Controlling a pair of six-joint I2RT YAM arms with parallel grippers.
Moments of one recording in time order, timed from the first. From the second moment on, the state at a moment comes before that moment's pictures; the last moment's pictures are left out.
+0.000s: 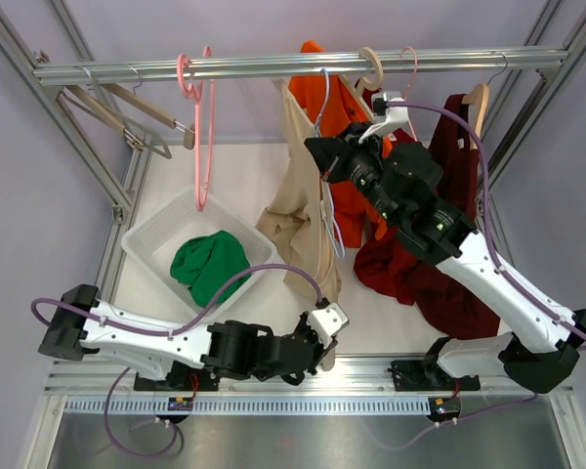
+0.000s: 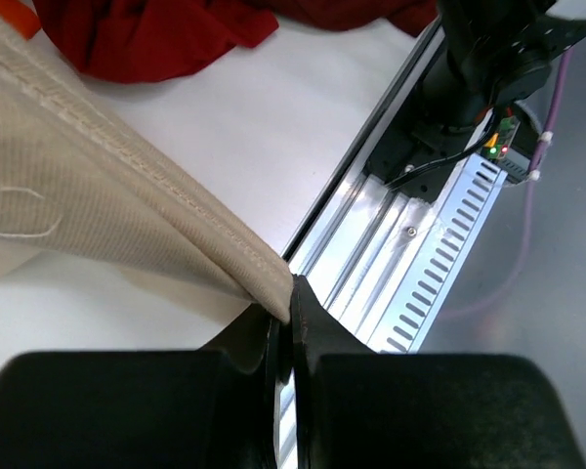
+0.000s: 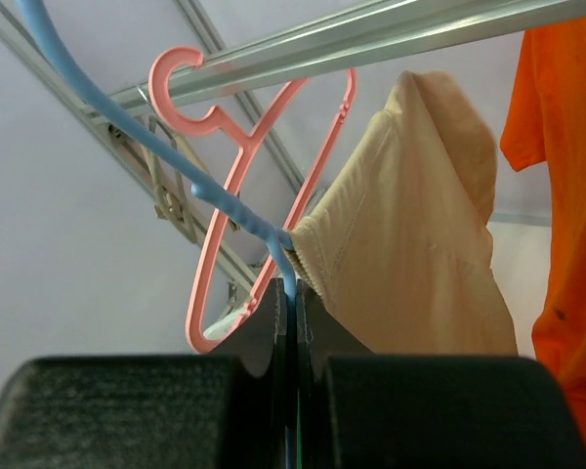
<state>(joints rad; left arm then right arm) -1.69 1.21 0.86 -0.20 -0.52 -0.45 0.84 1.28 1.54 -0.11 0.28 0.43</state>
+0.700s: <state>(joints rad) -1.34 0.95 0.98 -0.01 -0.69 -0.09 0.80 0.63 1.36 -0.35 -0.24 0.53</state>
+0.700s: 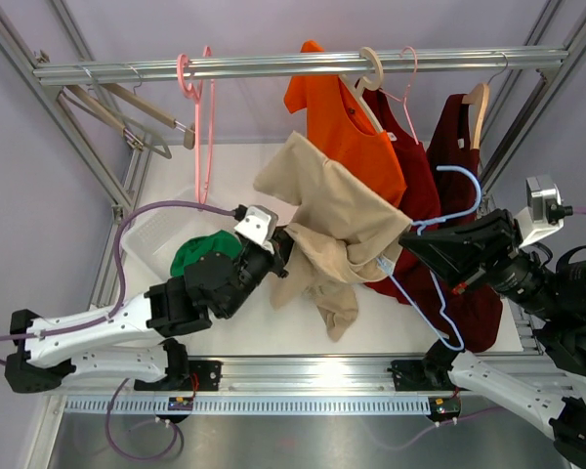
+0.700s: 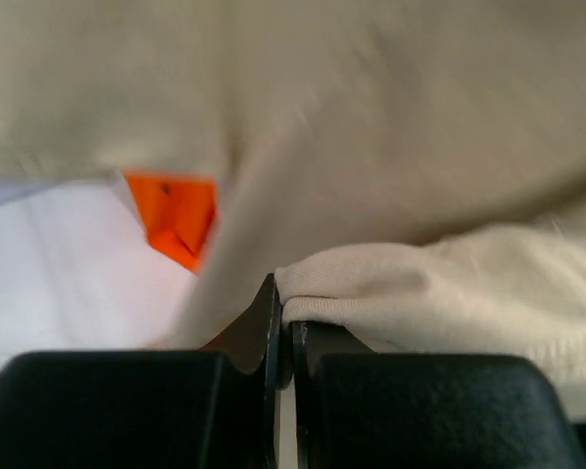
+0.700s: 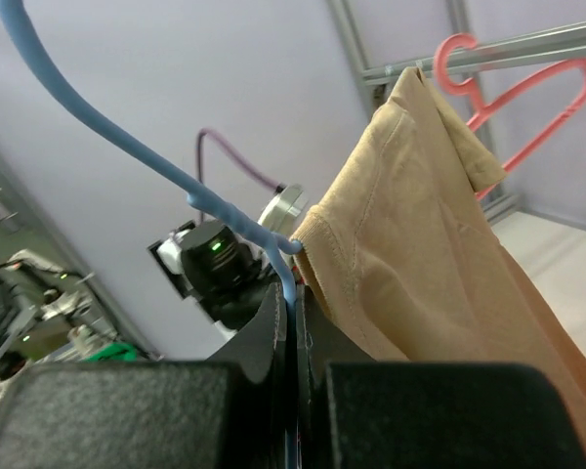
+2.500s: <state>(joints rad) -1.15 0.89 1.65 -0.27 -0.67 0.41 0.80 0.52 1.32 -0.61 -0.16 0.48</state>
